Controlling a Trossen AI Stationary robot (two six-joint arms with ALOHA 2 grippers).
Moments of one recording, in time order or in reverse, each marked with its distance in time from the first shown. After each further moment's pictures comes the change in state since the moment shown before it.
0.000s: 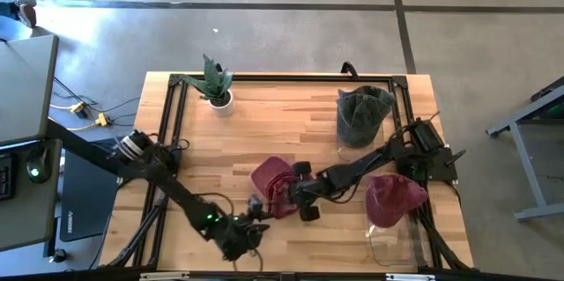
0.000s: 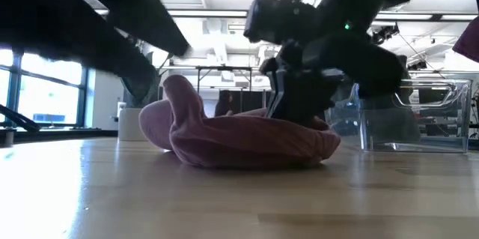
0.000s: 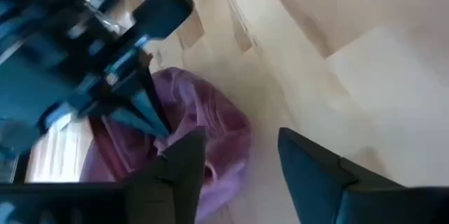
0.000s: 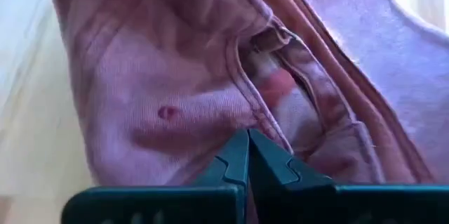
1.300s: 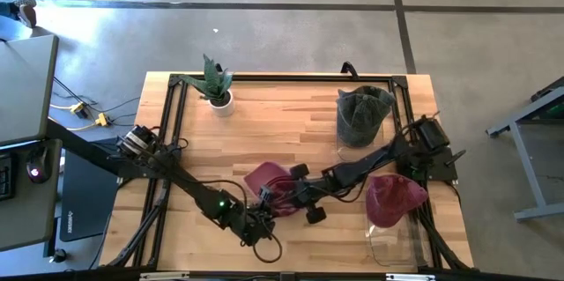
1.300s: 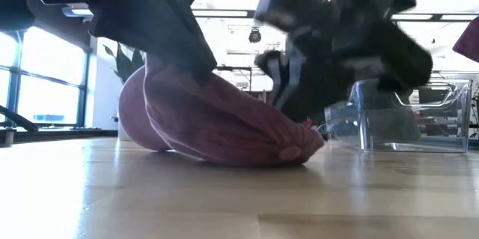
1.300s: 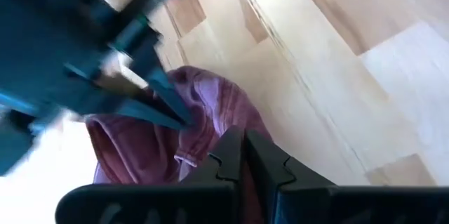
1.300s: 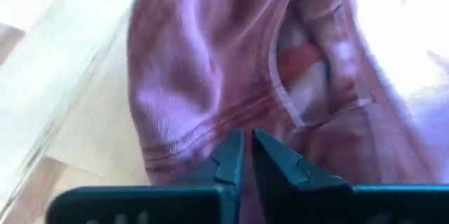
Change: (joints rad) left arm 0.149 0.002 0.109 -0.151 0.213 0.030; right arm -0.023 -0.037 -0.101 0.173 -0.152 -0.172
